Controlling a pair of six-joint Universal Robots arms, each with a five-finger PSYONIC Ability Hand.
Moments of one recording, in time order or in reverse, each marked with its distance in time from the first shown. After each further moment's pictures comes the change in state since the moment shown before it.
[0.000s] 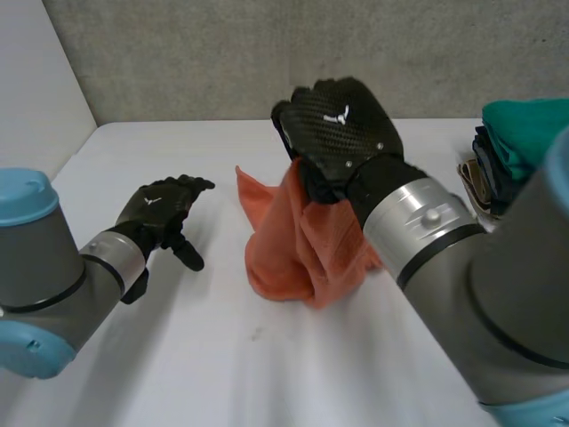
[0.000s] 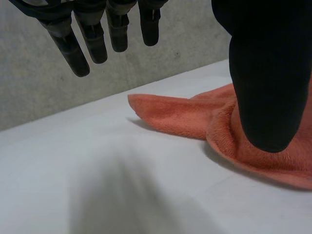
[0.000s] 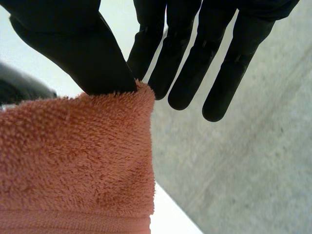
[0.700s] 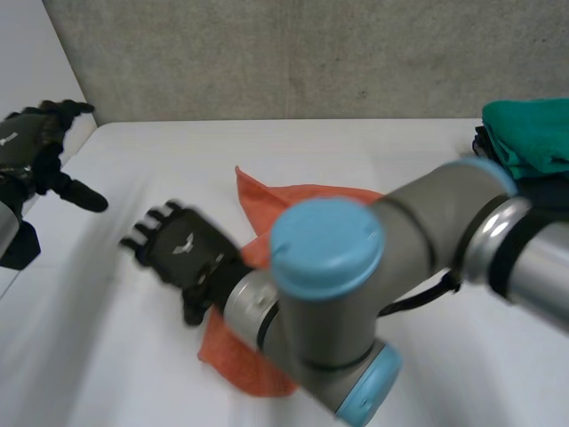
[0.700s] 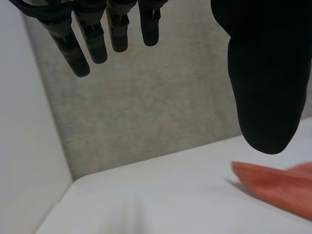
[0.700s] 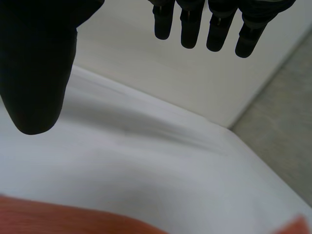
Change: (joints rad) left arm 0.268 0.434 -0.130 -0.061 -0.001 -0.081; right arm 0.212 0.520 -0.348 0.090 -0.206 -0.025; left_hand 0.000 0.000 0.000 0.000 0.000; right_hand -0.893 -0.964 -0.975 -0.984 -0.940
